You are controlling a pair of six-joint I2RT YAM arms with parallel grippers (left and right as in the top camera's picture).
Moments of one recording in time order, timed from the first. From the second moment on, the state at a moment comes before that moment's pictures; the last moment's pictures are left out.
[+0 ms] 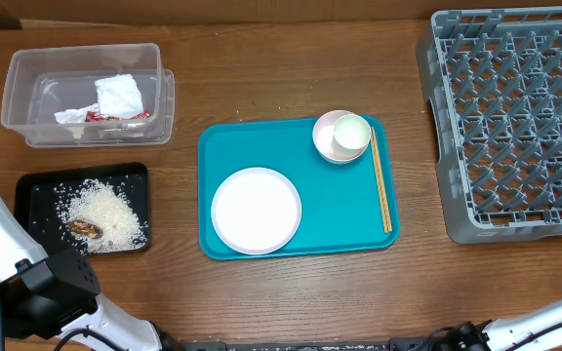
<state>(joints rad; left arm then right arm) 0.54 1.88 2.28 -1.38 -0.12 -1.07 -1.09 2.28 1.94 -0.66 -1.04 0.48</state>
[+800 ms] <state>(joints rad) 0.54 1.88 2.28 -1.38 -0.12 -1.07 -0.93 1.87 1.94 -0.77 -0.40 0.63</state>
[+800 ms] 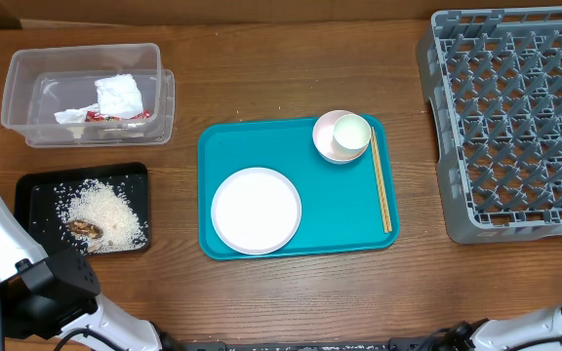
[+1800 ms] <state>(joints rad) 0.54 1.88 2.28 -1.38 -0.12 -1.07 -0.79 2.16 1.94 -0.82 0.16 0.49</state>
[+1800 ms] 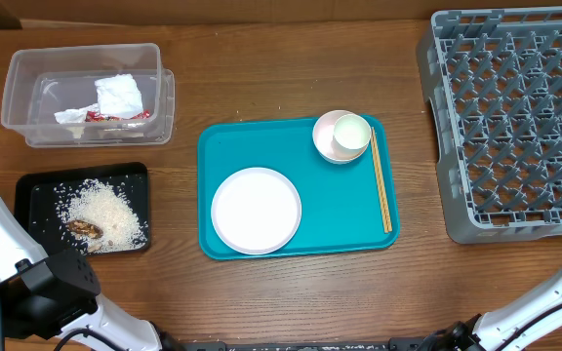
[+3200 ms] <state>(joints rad) 0.54 1.88 2.28 -1.38 -0.12 -1.07 -0.19 1.89 1.94 -1.32 -0.55 0.38</state>
